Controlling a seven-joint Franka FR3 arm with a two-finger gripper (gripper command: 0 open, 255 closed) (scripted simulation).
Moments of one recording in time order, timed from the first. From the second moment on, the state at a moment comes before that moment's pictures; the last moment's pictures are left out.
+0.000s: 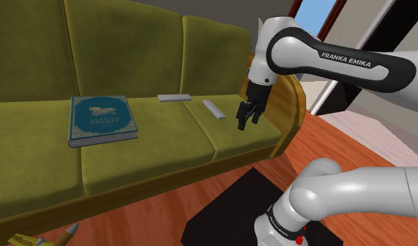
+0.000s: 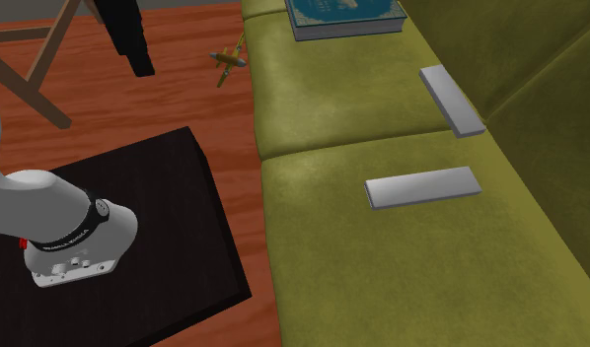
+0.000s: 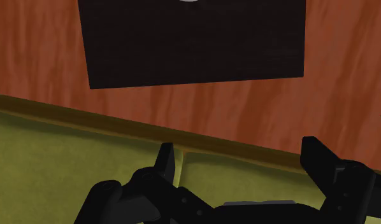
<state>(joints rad) -0.02 -0.77 0.06 -2.45 0.07 1.54 0.01</state>
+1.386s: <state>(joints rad) -0.12 -0.16 -0.10 -2.20 -0.02 1.97 -0.17</state>
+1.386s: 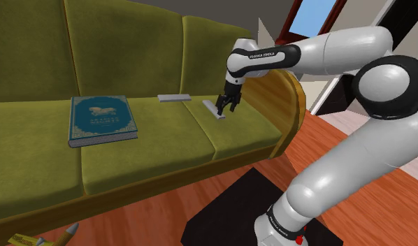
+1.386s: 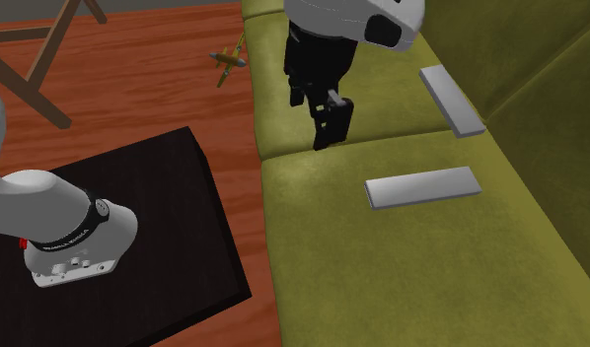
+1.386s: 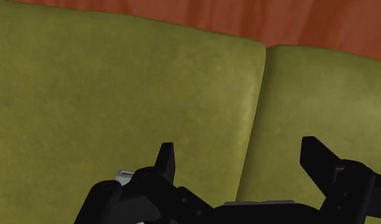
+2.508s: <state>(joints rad) -0.22 0.47 -0.16 -1.57 0.07 2.02 -0.32</state>
